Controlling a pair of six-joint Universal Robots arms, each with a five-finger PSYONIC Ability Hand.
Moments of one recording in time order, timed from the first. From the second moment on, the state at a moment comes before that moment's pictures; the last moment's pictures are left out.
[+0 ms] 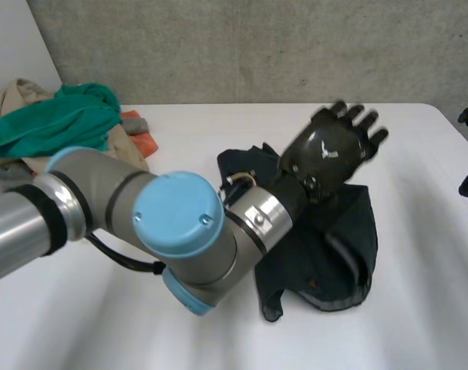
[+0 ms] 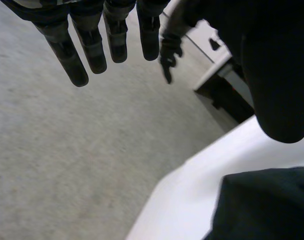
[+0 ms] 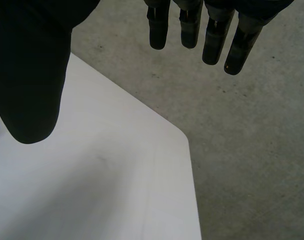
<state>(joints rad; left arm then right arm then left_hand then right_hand) 3.85 -2.26 -1.17 3.67 -1.26 3.53 1.58 -1.48 1.59 0.05 1.52 2.74 0.30 0.28 0.28 0.28 0.09 0.19 0.21 0.21 0.23 0.06</state>
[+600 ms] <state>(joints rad) 4.24 -1.96 -1.55 3.48 -1.44 3.48 2.09 -1.39 1.68 0.23 1.23 2.65 0.30 0.31 0.30 0.31 0.14 0.20 0.23 0.24 0.23 0.07</state>
